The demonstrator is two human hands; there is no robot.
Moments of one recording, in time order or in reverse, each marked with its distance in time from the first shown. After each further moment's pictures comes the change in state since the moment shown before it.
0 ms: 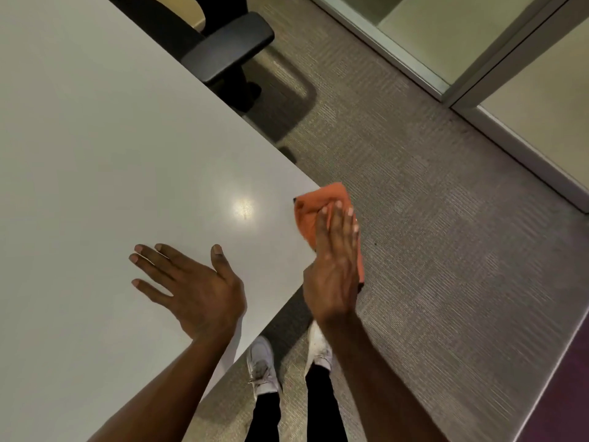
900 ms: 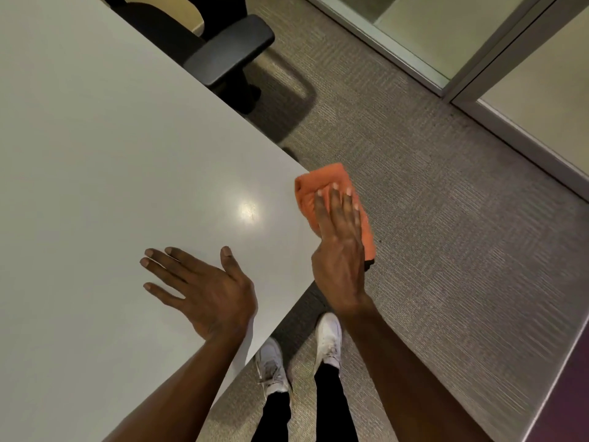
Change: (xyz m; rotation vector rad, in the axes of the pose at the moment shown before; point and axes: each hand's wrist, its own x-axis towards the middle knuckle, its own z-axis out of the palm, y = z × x) left_hand 0.000 0.000 0.000 0.032 -0.016 0.007; right_hand 0.029 -0.001 0.003 0.020 -0.016 -0.075
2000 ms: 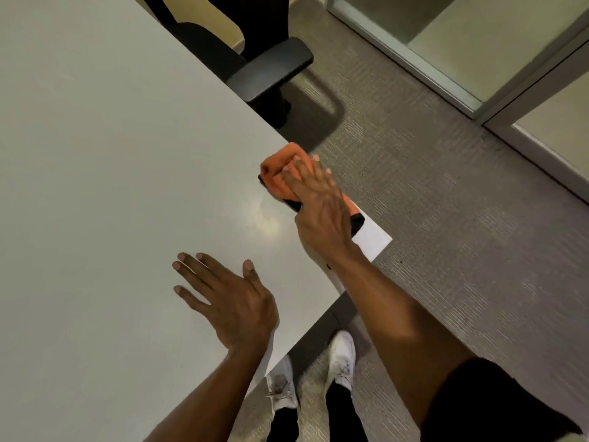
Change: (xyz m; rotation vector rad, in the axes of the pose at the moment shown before) left_hand 0.002 0.001 -0.006 -0.018 -0.017 -0.009; right_hand 0.097 -0.051 0.031 0.131 -0.160 -0.275
